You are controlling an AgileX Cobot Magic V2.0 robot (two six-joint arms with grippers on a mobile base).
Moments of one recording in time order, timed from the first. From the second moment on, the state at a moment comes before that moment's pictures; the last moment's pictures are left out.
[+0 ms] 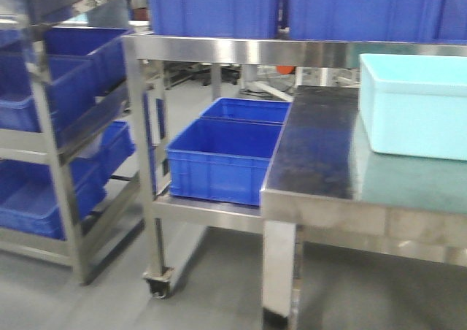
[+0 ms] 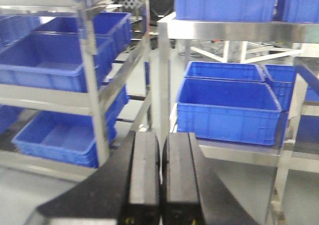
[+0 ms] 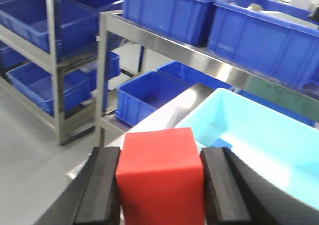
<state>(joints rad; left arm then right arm) -0.06 -0.01 0.01 0.01 0.13 -0.02 0.17 0.39 -0.60 0.26 0.45 -0.39</state>
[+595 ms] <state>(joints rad) -0.06 -0.01 0.01 0.01 0.13 -0.02 0.17 0.39 -0.60 0.26 0.45 -0.39</state>
